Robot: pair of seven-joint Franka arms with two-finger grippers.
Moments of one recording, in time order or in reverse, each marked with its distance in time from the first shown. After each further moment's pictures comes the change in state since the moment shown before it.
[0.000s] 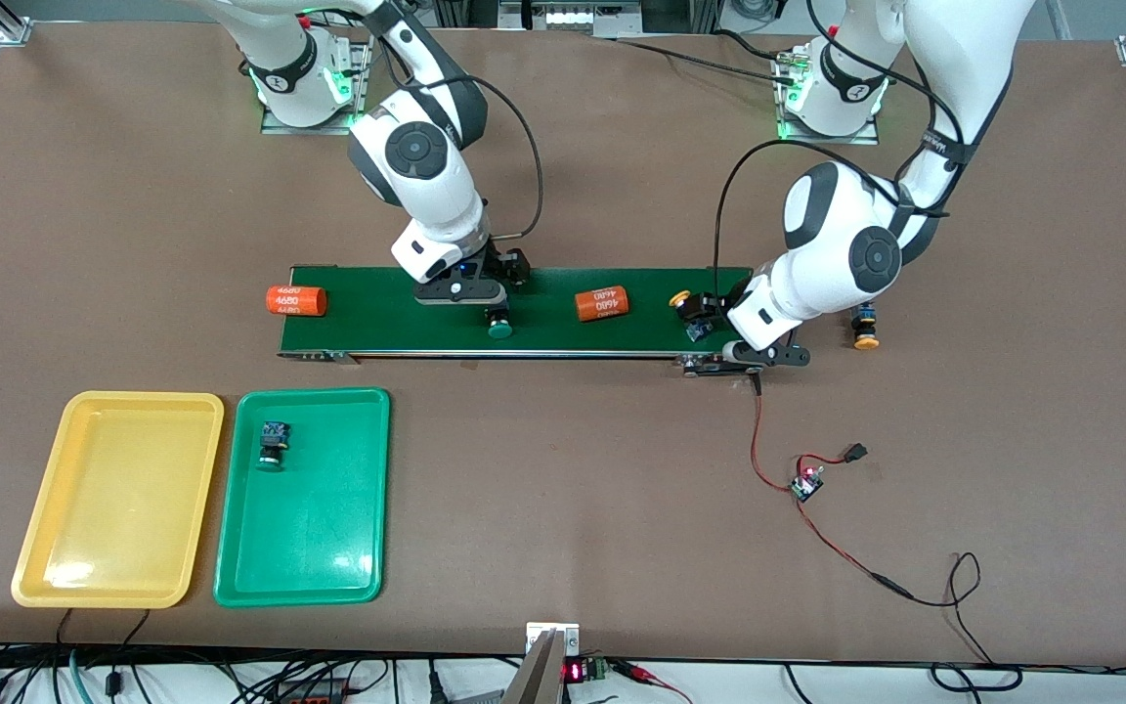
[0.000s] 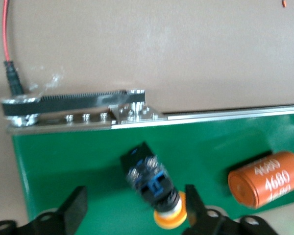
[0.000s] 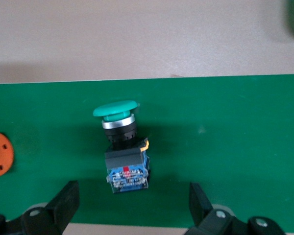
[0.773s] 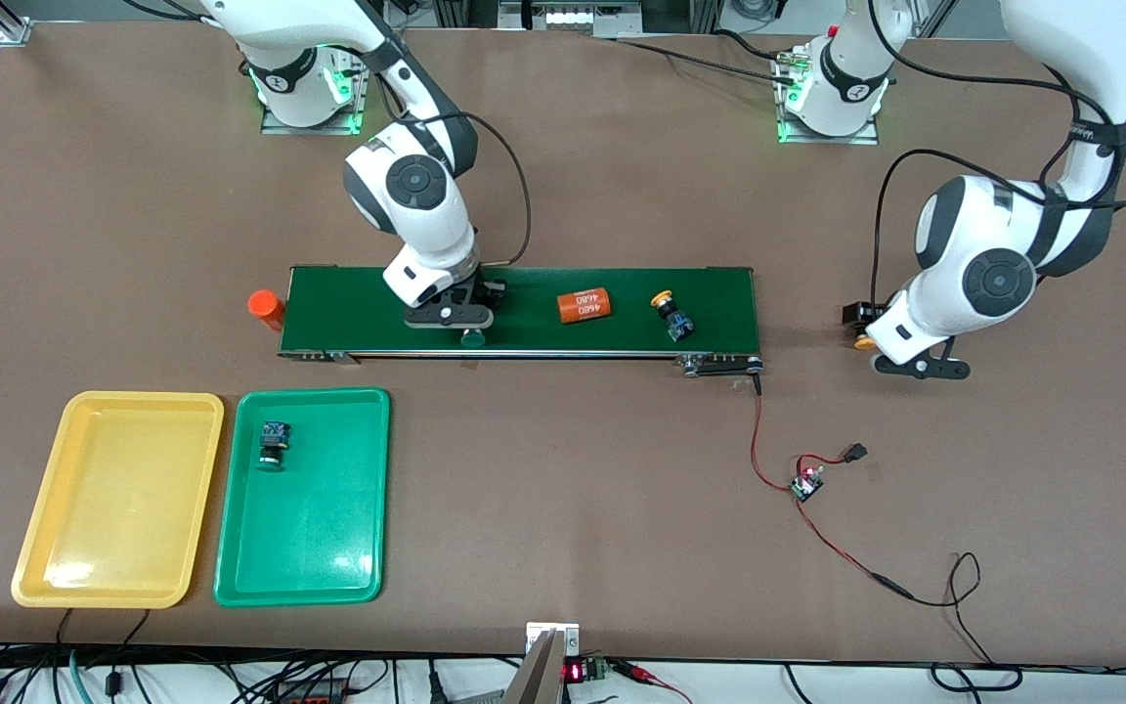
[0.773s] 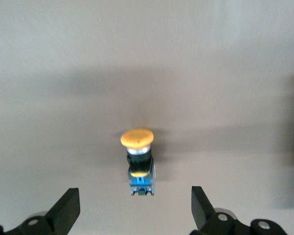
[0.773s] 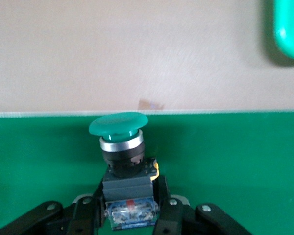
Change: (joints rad) left arm 0.064 -0.052 0.268 -0.063 0.521 -0.179 0.085; right arm -0.009 0.062 -0.064 0.036 -0.079 0.031 0.006
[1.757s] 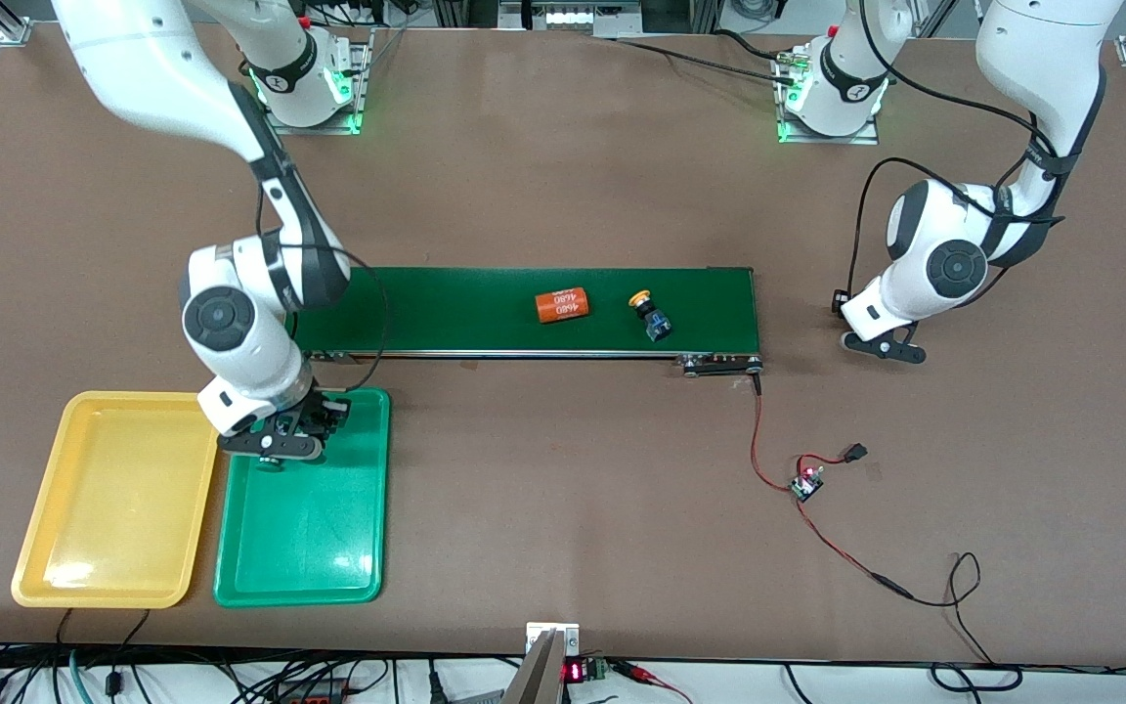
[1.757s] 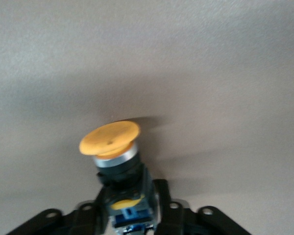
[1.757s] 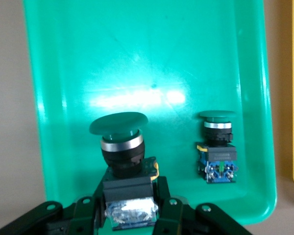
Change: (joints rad) left arm 0.005 0.059 0.039 -0.196 0.001 0.310 0.117; right arm -0.204 0.205 -0.204 0.325 0.027 -0.115 -0.398
